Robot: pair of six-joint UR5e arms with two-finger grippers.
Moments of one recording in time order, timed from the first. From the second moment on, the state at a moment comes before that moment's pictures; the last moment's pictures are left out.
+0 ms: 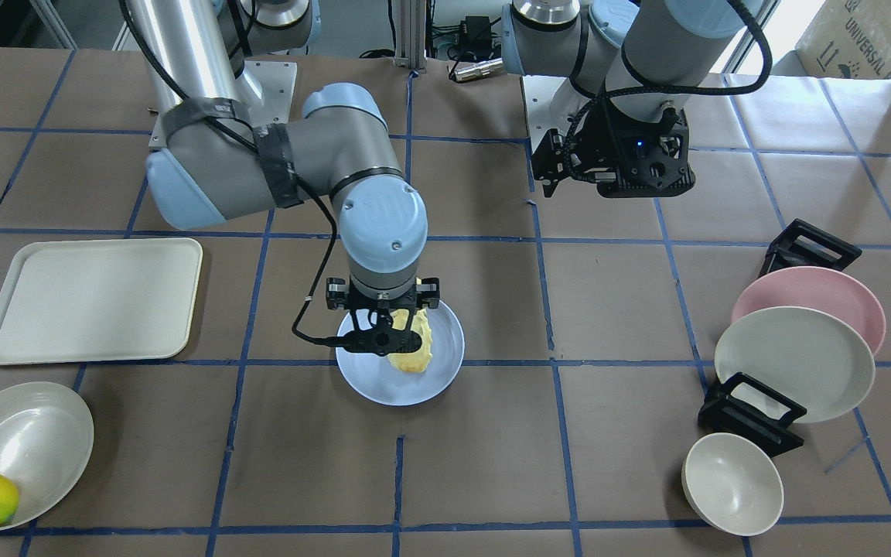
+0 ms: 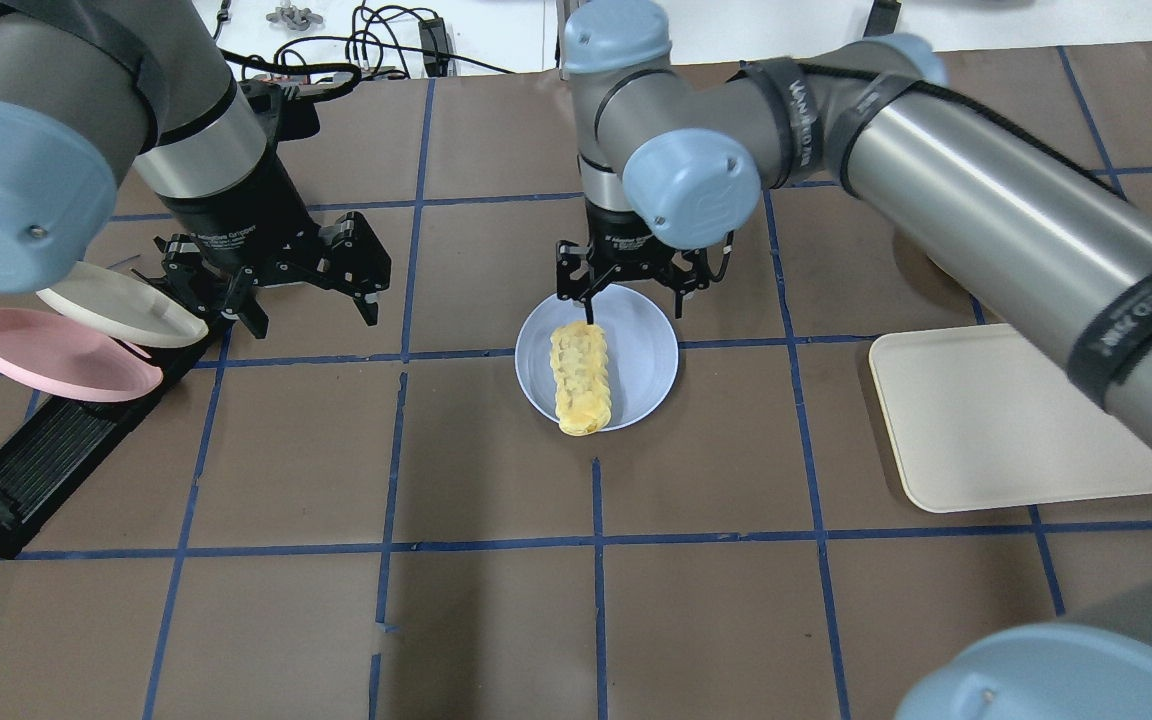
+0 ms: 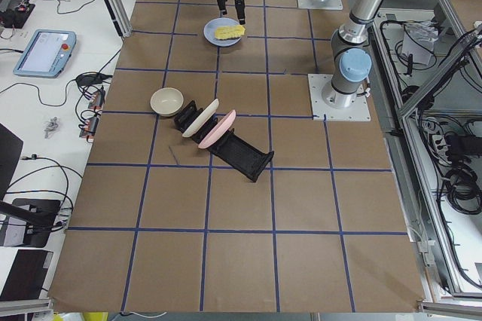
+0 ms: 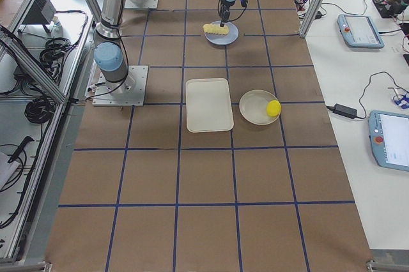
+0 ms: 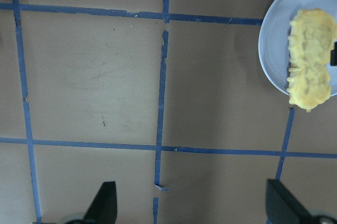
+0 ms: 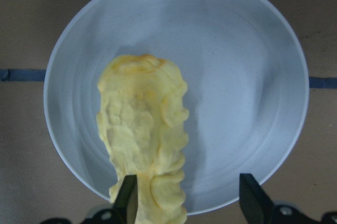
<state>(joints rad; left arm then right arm) -1.61 -1.56 -1.64 -1.66 1.54 -0.11 1.86 -1.16 1.42 -1.63 -1.54 0.29</state>
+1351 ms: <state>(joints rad) -1.61 -1.57 -1.63 -1.65 1.55 -0.12 1.57 -1.58 1.63 -1.55 -1.54 0.08</state>
